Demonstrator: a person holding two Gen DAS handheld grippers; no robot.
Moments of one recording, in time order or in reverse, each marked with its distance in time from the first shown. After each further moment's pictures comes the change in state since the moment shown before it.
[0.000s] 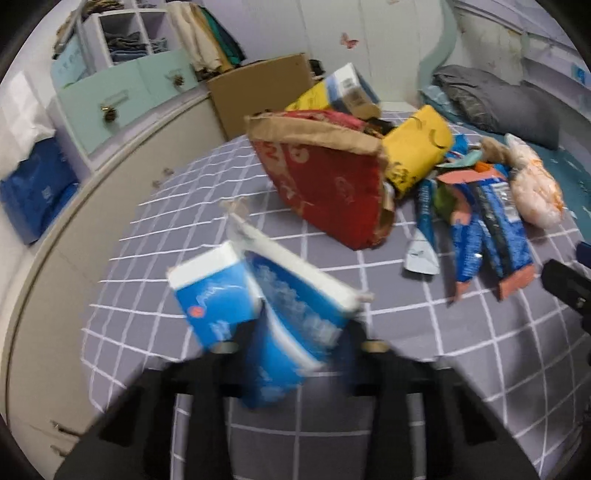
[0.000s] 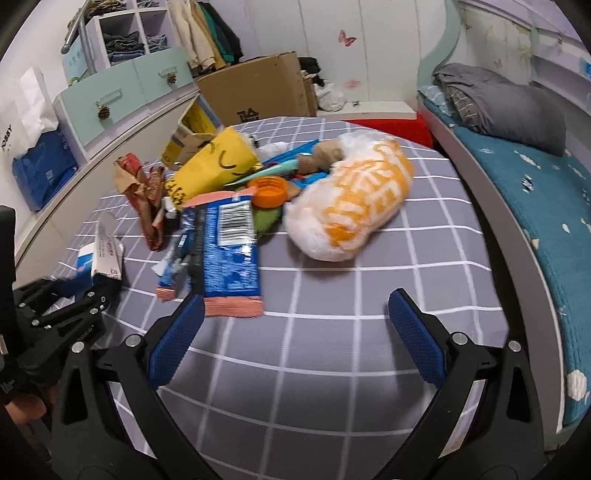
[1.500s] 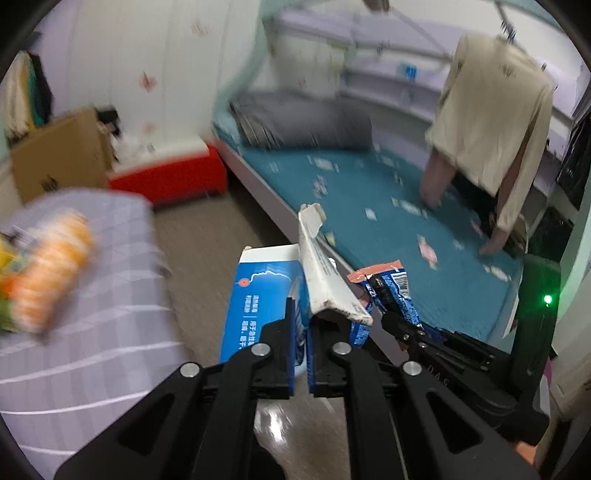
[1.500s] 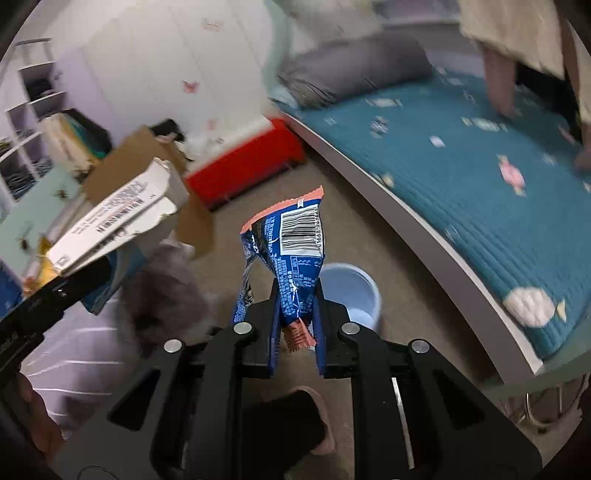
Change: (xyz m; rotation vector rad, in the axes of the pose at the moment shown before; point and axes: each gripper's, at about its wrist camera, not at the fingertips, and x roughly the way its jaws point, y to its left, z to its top) left arm -0.059 -0.353 0.031 0.219 -0.096 -0.664; right arm -0.083 -0.313 -0.099 0.477 -0.107 -0.216
